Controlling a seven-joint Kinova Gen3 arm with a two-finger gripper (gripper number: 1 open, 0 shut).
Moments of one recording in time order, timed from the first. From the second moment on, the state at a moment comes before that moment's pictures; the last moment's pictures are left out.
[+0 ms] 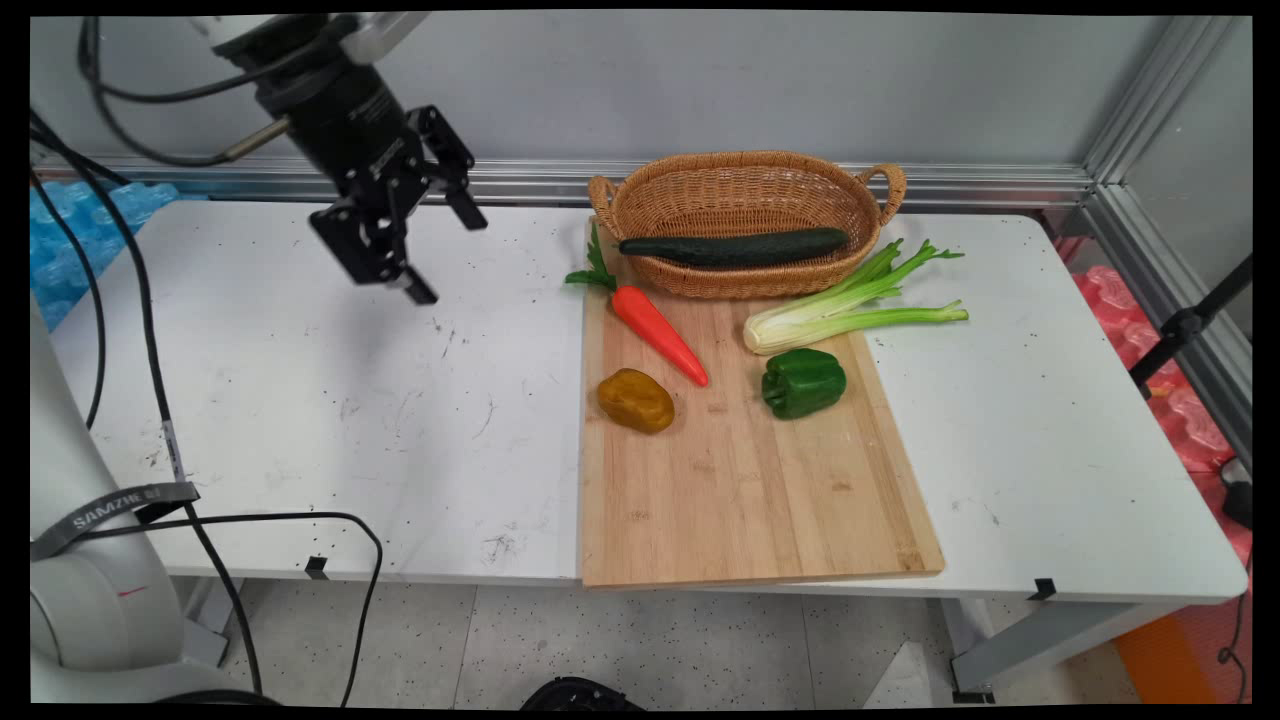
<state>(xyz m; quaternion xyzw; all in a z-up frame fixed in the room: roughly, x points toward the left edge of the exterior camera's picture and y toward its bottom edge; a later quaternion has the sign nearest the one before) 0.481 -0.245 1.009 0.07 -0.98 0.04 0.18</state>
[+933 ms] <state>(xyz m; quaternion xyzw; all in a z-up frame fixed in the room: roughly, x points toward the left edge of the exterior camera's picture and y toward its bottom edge) 0.462 -0.343 0.977 0.34 -0.90 0.13 0.23</state>
